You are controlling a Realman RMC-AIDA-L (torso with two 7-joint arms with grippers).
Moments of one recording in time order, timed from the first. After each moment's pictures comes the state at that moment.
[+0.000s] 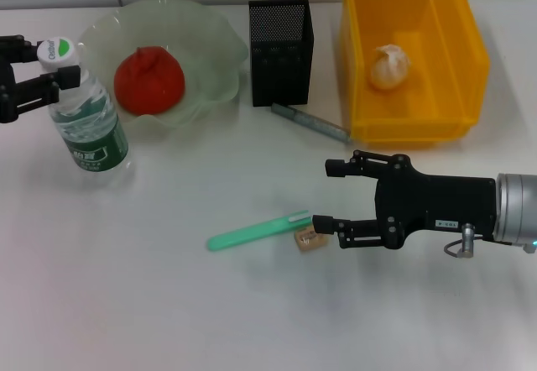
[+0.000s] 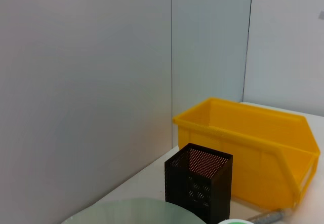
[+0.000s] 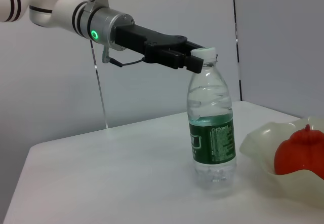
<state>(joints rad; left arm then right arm) -0.41 -2.00 0.58 1.06 1.99 1.65 -1.49 0.53 2.08 -0.82 -0.40 -1.87 -1.53 0.98</state>
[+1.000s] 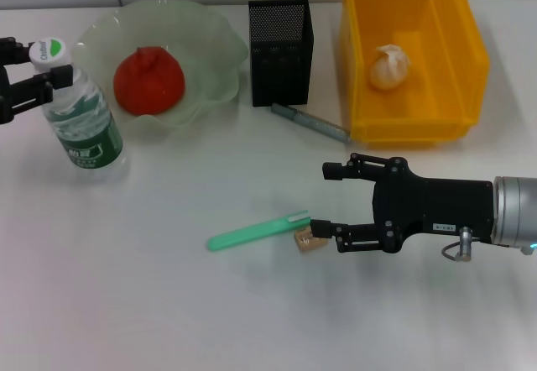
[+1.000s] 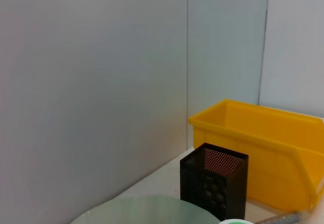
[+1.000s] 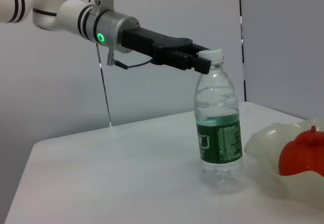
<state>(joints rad) -0.40 -2.01 0.56 1.03 1.98 1.62 -1.46 0.53 2.08 -0.83 -0.39 -1.87 -1.53 0.95</state>
